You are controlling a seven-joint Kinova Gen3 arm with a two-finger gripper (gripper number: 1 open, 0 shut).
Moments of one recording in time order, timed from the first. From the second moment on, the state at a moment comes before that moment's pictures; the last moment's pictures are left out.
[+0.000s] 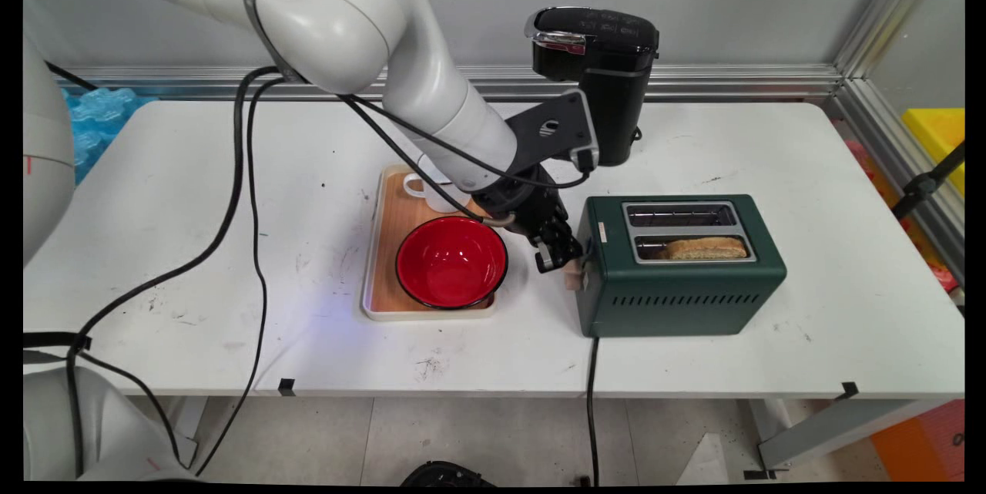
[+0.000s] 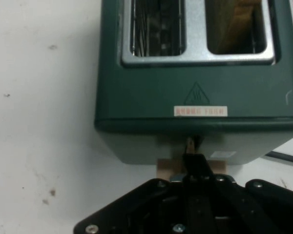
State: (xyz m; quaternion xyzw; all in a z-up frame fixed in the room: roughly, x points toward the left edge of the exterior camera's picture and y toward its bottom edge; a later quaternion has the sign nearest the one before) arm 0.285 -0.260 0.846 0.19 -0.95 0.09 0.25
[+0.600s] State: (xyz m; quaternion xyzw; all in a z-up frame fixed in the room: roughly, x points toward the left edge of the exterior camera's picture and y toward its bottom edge) arm 0.290 -0.259 0.833 0.19 -0.95 0.09 0.25
